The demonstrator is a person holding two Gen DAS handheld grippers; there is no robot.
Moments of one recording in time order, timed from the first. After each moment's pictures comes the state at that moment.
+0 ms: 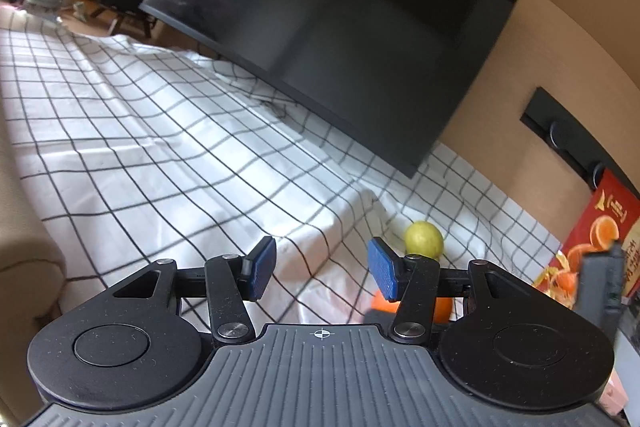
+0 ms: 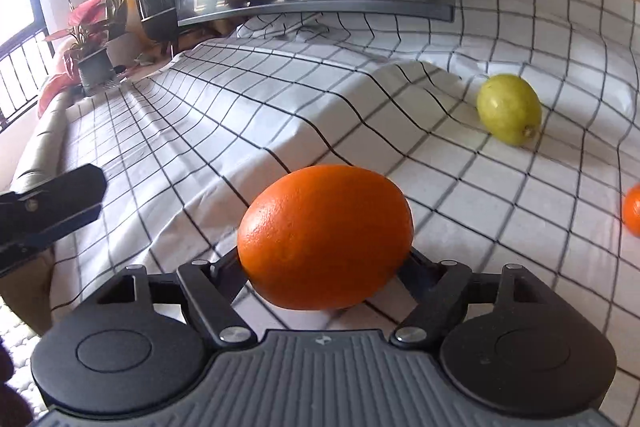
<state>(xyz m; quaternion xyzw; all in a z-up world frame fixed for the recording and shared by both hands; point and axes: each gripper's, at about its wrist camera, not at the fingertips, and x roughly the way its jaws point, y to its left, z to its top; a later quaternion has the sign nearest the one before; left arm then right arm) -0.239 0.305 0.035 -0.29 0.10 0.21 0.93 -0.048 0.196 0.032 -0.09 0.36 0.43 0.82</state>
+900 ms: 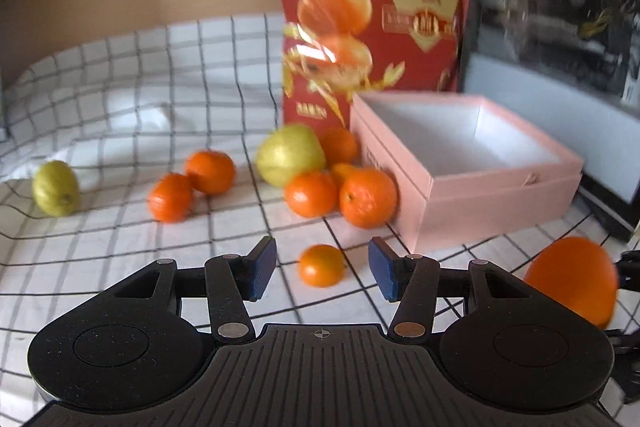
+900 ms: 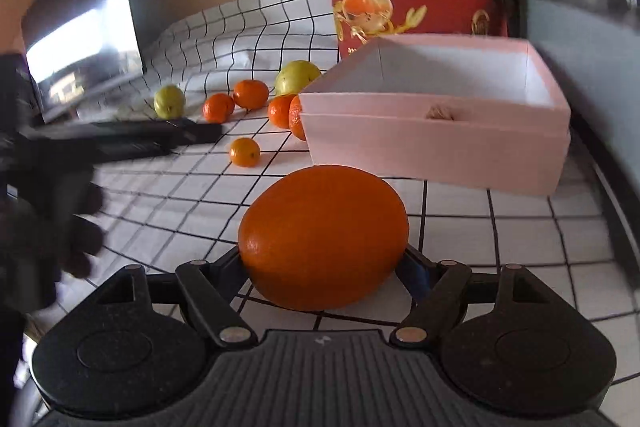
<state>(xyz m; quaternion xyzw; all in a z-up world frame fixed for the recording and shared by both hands) -0.036 0.026 0.032 0.02 0.28 -0.07 0.96 -0.090 -0.190 0.041 0.03 0.35 0.23 0.91</state>
